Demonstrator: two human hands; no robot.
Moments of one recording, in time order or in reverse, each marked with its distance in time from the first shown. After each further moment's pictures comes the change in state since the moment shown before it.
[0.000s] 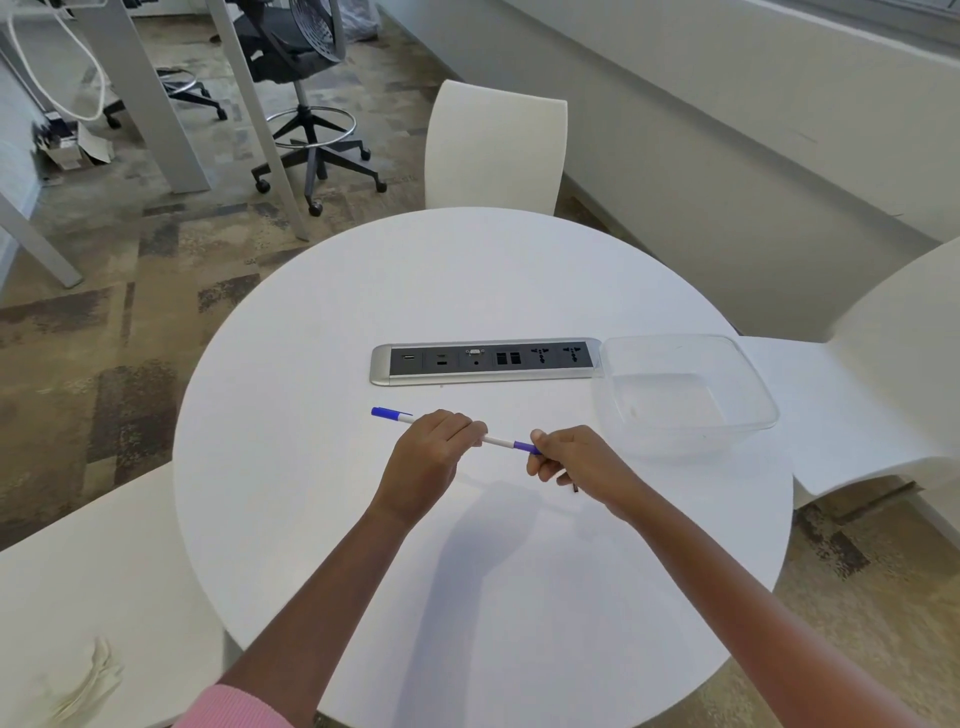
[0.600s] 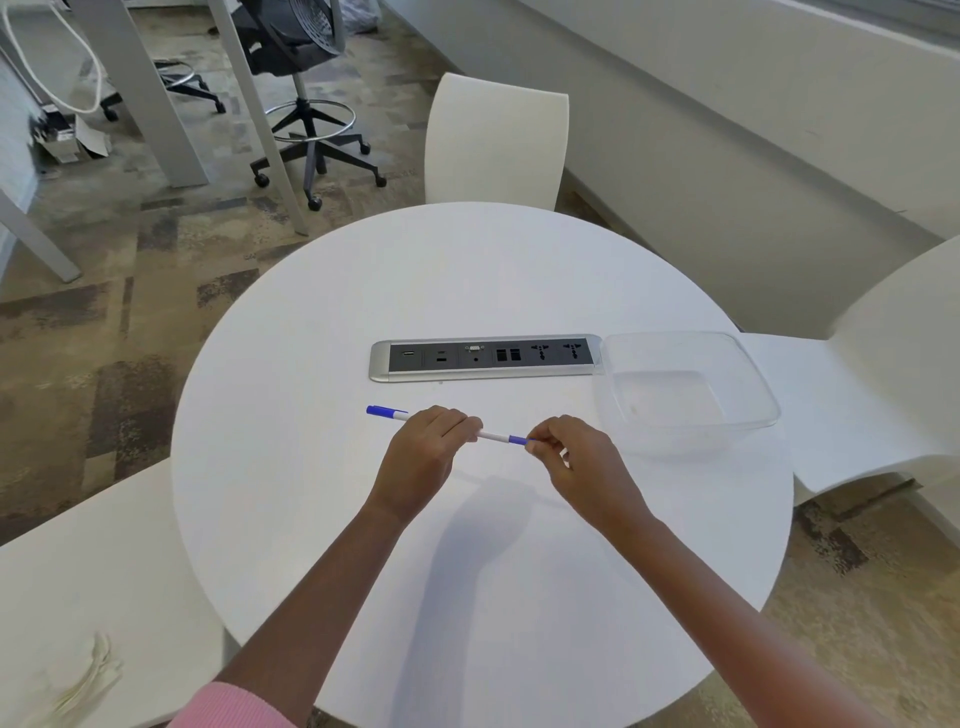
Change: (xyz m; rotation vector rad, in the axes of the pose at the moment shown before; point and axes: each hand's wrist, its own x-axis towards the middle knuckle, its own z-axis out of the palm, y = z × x) left_hand 0.000 -0.003 0.000 0.005 0.011 -0.011; right_hand -0.001 0.019 0.013 -0.355 0.324 -0.417
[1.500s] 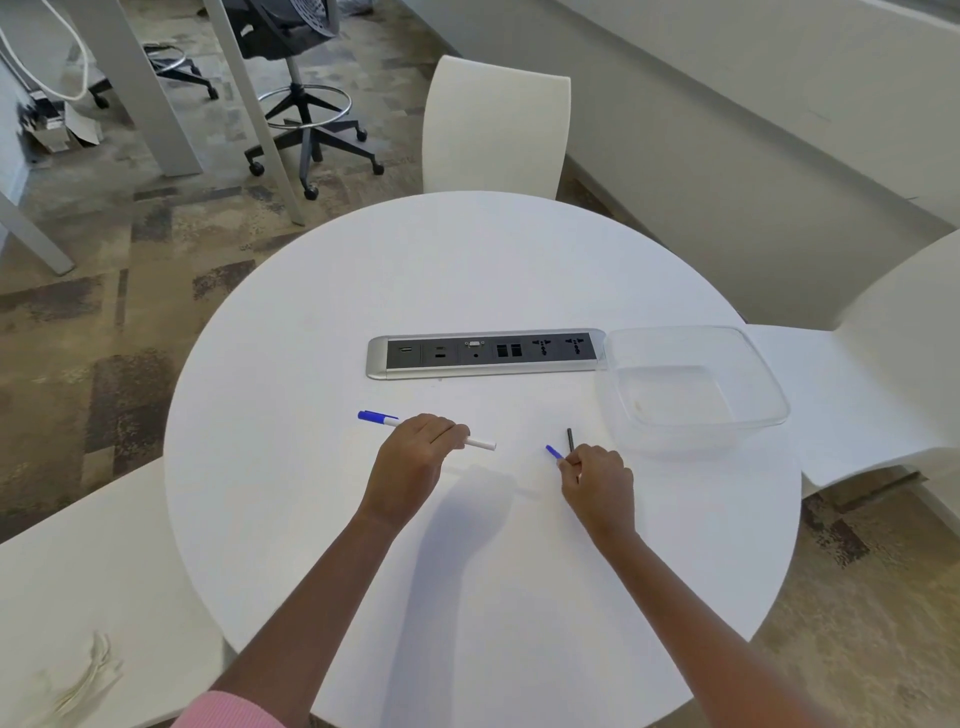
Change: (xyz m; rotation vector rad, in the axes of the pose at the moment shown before) left_hand -0.011 -0.017 0.015 -0.001 -0.035 -0.064; right_hand 0.010 0.086 0.052 -0.351 0.096 0.386
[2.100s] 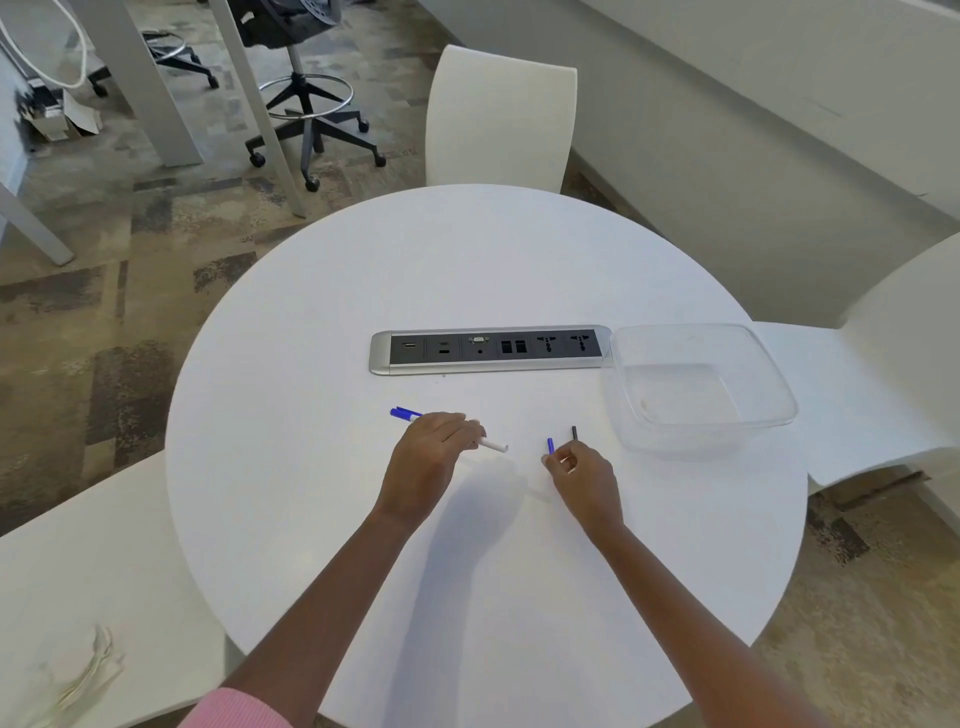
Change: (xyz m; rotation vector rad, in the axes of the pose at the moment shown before) left_hand 0.000 0.005 0.009 -0.045 0.018 -0.025; right_hand 0.000 -0.017 0.003 0.422 -0.096 0.143
